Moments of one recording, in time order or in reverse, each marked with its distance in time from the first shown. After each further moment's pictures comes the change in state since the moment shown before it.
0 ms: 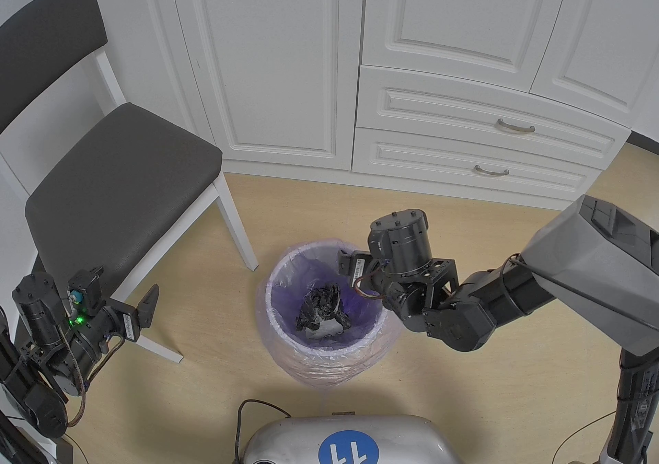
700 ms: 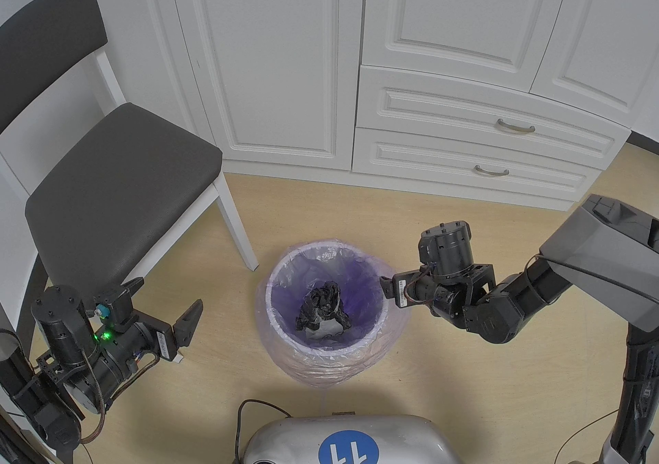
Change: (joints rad) left arm -0.223 0.014 0.001 0.001 0.021 -0.124; right arm -0.157 -0.014 0.170 -0.045 0.139 -0.296
